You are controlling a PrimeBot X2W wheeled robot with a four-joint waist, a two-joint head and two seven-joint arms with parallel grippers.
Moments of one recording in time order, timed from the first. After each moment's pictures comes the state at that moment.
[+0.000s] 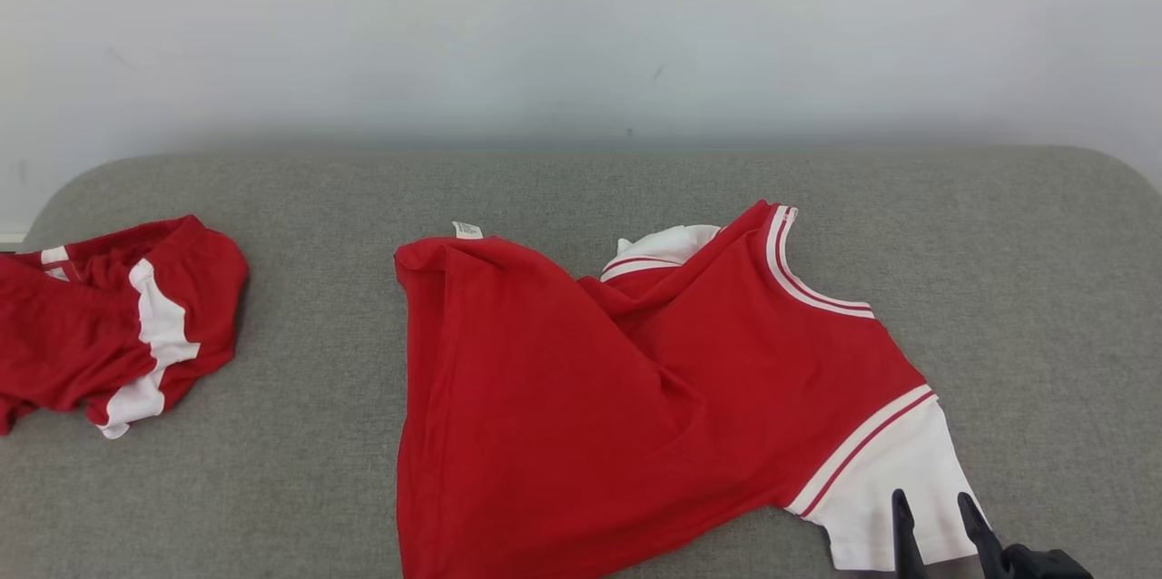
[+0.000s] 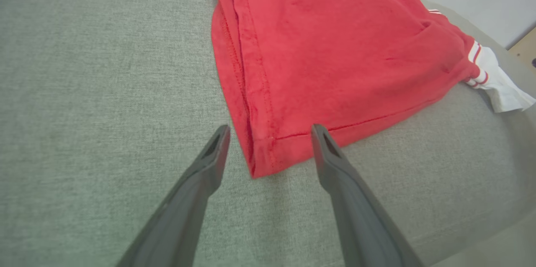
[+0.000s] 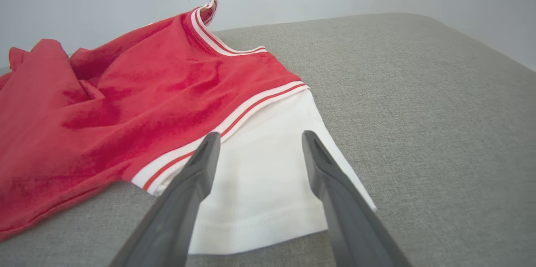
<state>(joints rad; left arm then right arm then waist) 0.02 0.33 -0.50 0.34 -0.60 -0.07 -0.26 0.03 -0.05 -0.12 0.40 0.13 0.13 -0.26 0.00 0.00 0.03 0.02</state>
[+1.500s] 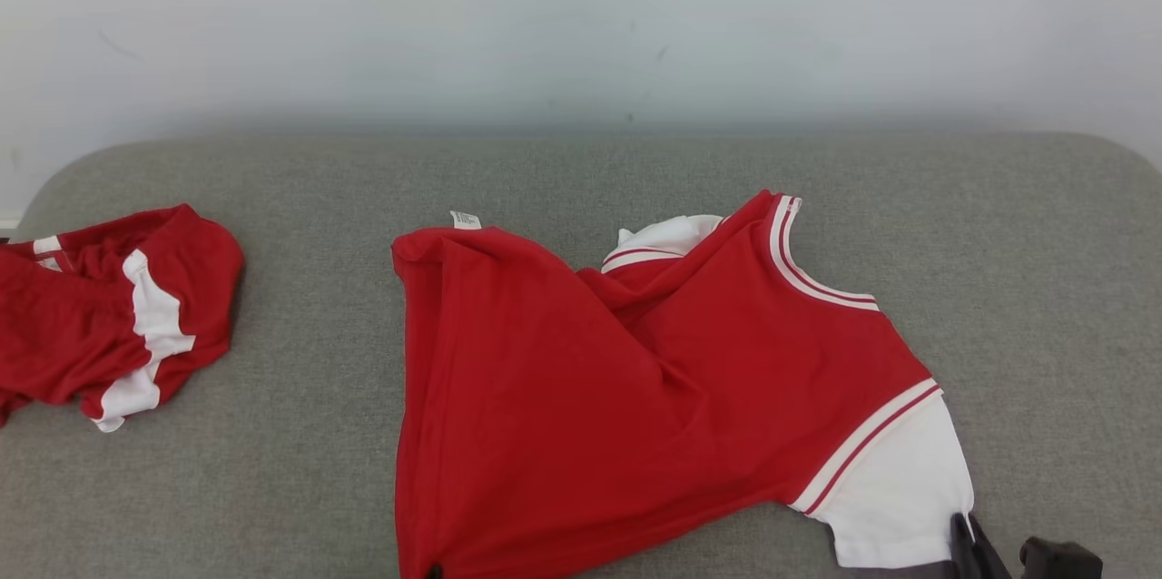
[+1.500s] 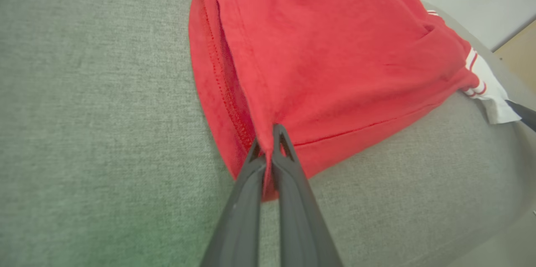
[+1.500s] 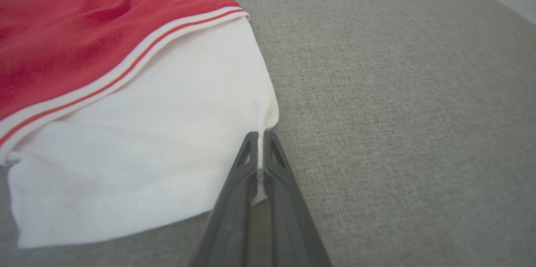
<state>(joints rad) -0.09 0.29 -0.56 0.49 -0.66 -0.13 -0.26 -0.12 -0.10 -0.24 0.74 0.06 0.13 -0.27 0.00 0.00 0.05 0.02</state>
